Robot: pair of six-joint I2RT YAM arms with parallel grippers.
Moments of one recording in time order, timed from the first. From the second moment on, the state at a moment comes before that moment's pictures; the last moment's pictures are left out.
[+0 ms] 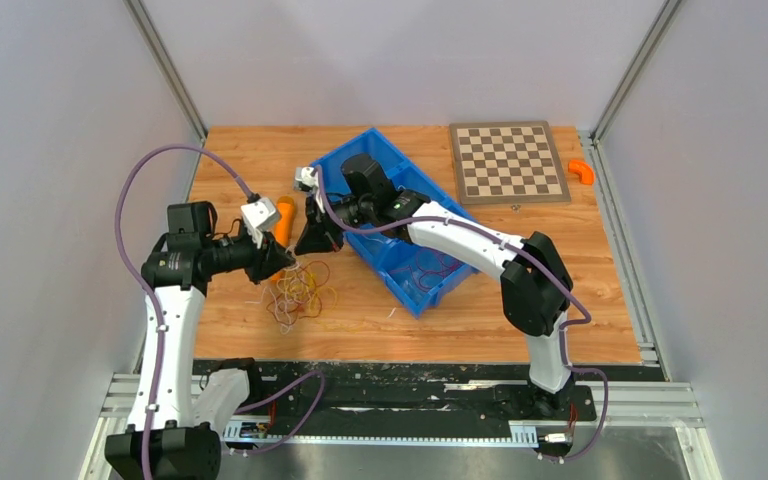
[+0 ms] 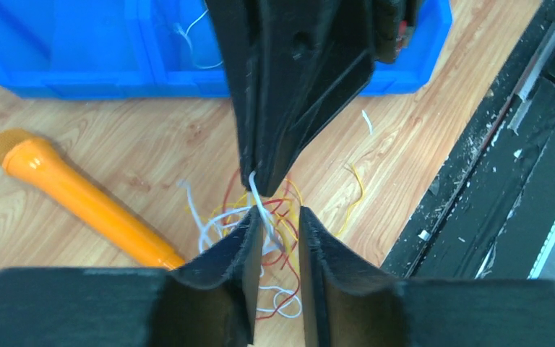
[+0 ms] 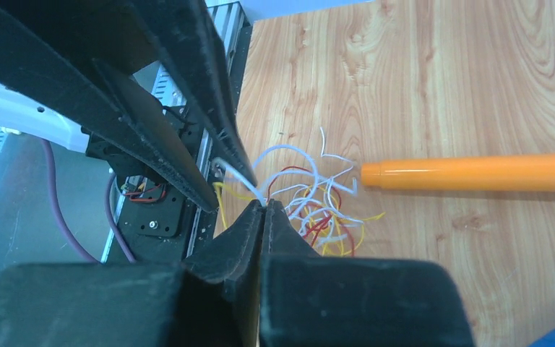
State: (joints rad) left arm 0.11 0.91 1.00 -0.96 0.93 0.65; right arm 0.88 1.98 1.71 -0.14 -0.85 -0.02
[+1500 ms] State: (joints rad) left arm 0.33 0.96 0.60 -0.34 1.02 0.34; right arm 0.78 2.04 2.33 0.21 -0.69 0.56
